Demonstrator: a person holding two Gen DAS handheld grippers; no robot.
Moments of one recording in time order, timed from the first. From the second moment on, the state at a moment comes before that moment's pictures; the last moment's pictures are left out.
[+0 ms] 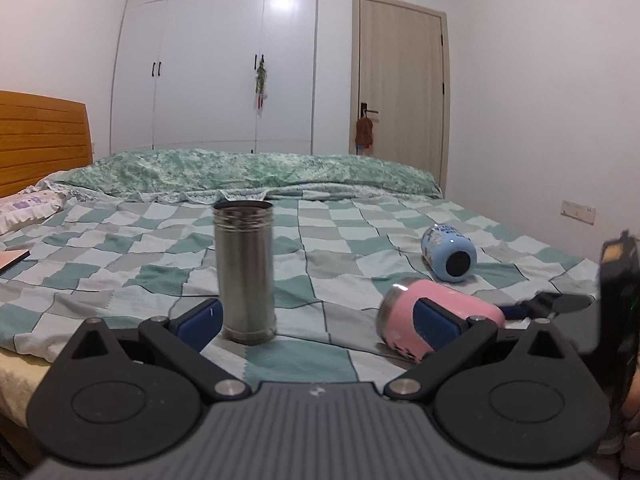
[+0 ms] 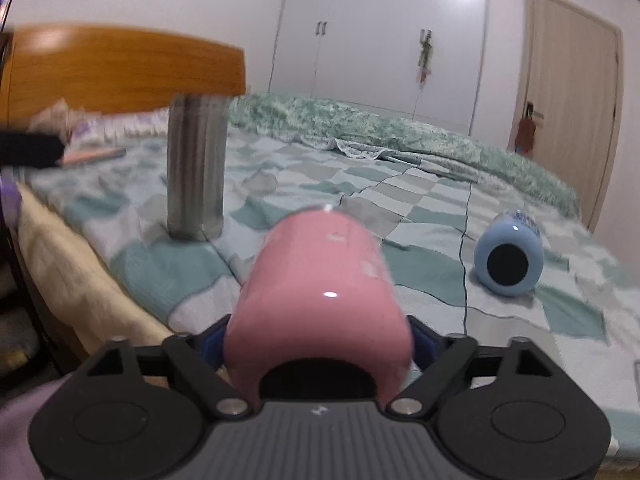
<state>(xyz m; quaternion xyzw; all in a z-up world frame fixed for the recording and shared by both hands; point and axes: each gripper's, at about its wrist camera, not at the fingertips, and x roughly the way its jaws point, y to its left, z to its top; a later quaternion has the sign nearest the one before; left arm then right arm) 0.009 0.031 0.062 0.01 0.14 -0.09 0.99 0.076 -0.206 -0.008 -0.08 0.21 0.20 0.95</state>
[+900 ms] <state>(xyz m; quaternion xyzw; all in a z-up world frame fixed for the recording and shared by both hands) 0.139 -0.085 0.053 -0.08 0.39 -0.06 0.91 0.105 -0.370 0.007 0.11 0.12 0.14 0.98</state>
